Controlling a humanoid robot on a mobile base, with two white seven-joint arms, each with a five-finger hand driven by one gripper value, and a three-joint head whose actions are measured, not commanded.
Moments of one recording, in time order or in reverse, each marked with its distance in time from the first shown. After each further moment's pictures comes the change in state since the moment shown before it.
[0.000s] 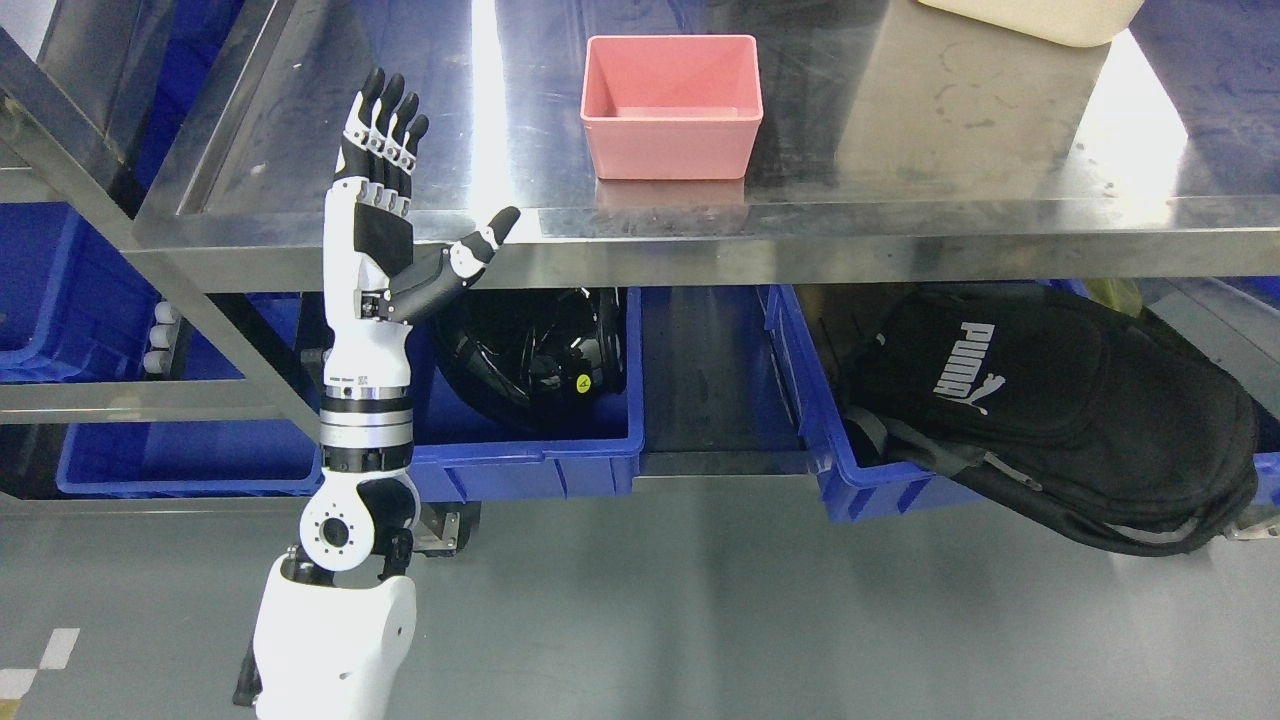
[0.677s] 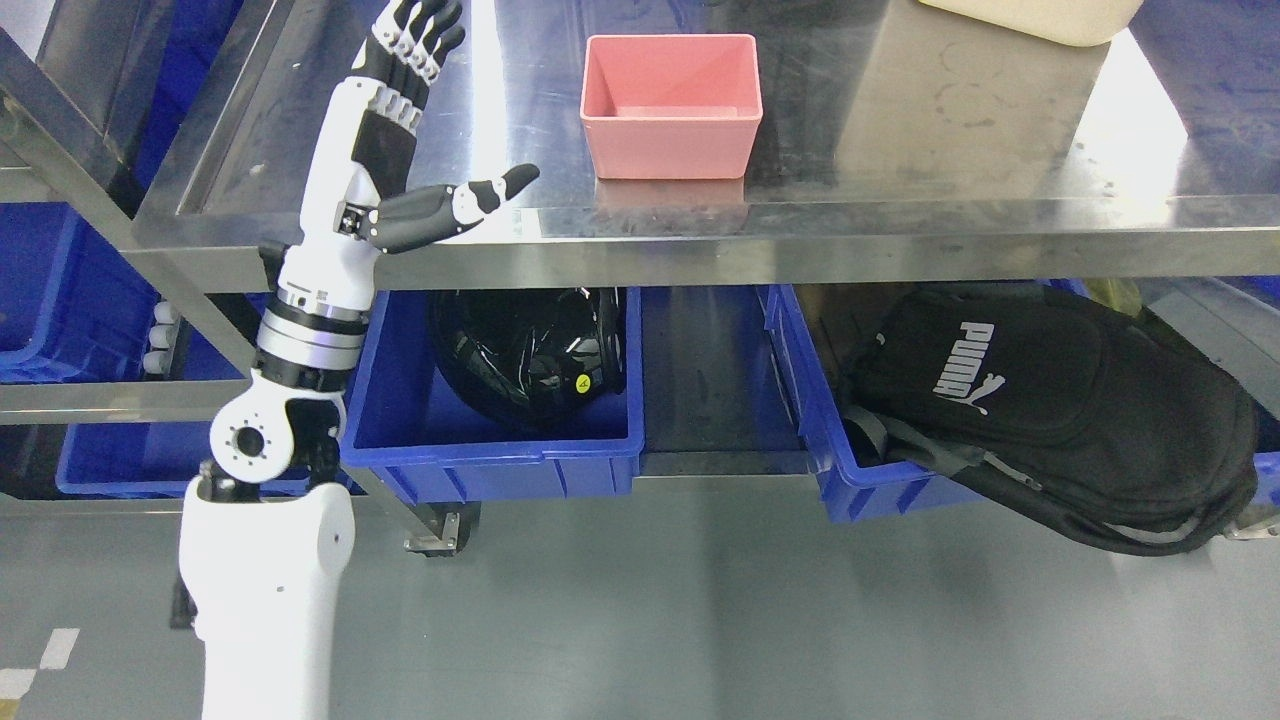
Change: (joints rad) left arm -0.230 0.052 0.135 0.026 -0.008 0.110 -0.506; right arm 0.000 0.000 0.000 0.000 0.000 0.000 0.005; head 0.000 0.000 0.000
